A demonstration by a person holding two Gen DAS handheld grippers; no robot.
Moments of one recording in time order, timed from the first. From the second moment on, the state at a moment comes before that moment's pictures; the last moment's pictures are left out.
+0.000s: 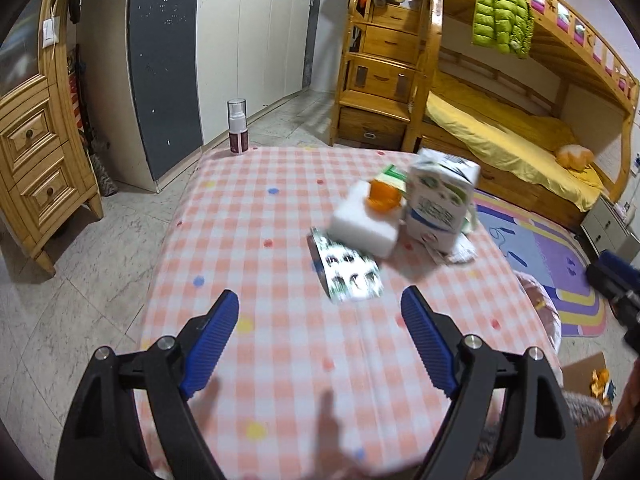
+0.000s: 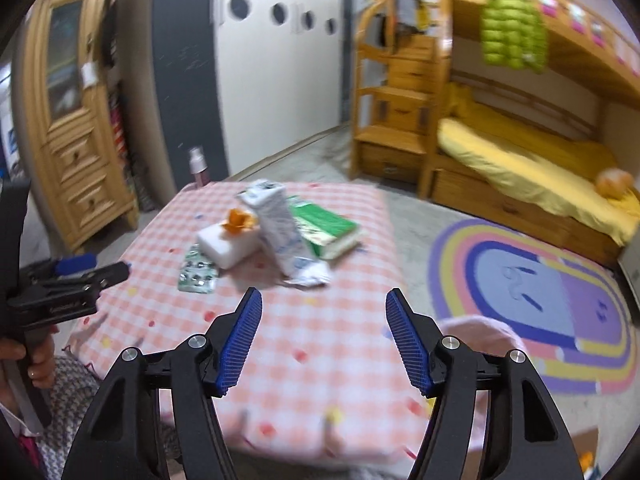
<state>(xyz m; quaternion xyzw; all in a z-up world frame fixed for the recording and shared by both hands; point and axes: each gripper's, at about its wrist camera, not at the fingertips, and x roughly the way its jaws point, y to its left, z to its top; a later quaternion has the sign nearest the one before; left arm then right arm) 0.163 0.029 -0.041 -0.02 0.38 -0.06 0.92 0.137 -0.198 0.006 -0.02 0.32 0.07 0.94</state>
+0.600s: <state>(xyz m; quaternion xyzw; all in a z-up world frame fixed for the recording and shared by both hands) 0.262 0.038 -0.046 -0.01 0.38 -0.04 0.92 0.267 -0.154 -0.048 -0.11 0.35 0.16 0.92</state>
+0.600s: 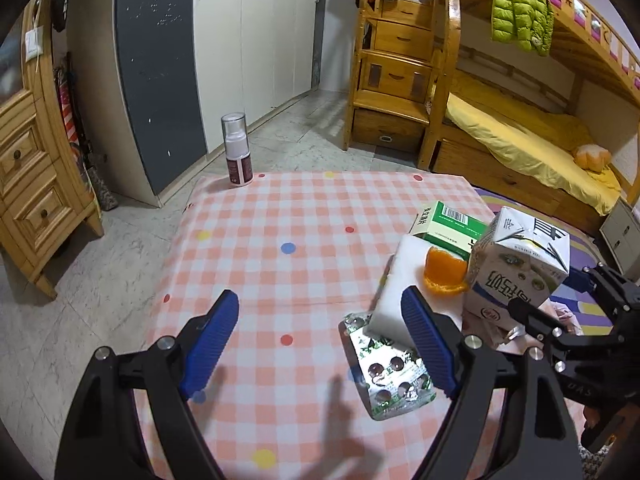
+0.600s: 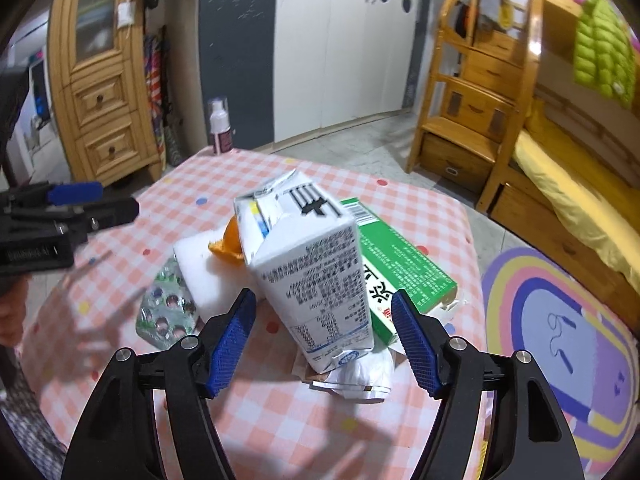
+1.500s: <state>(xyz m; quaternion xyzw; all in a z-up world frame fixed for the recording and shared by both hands) 0.265 -0.046 -0.066 0.07 0.38 -0.13 0.91 0.235 -0.210 0.000 0.03 0.26 0.06 0.96</state>
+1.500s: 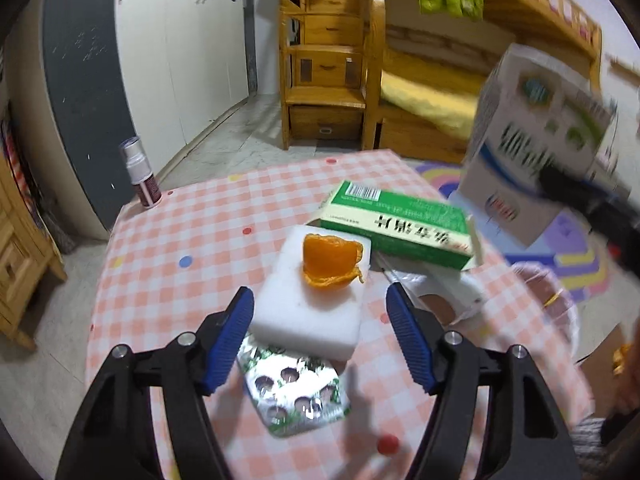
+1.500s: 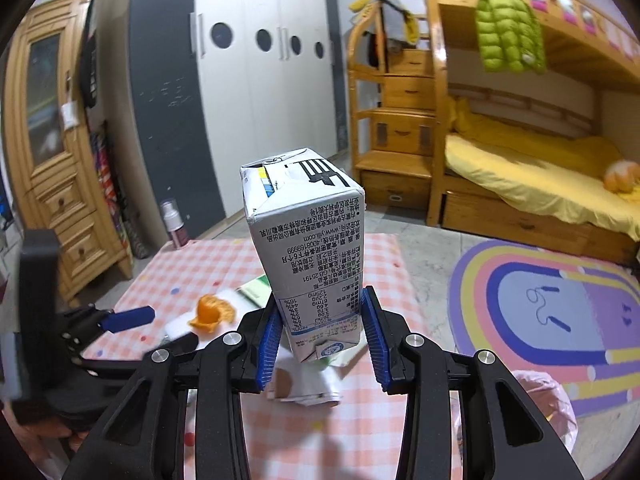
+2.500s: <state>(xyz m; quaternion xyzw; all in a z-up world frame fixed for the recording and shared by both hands) 0.227 -0.068 -0.030 0.02 0.31 -0.23 0.92 0.209 -0.240 0.003 0.05 0.24 0.02 0.97</state>
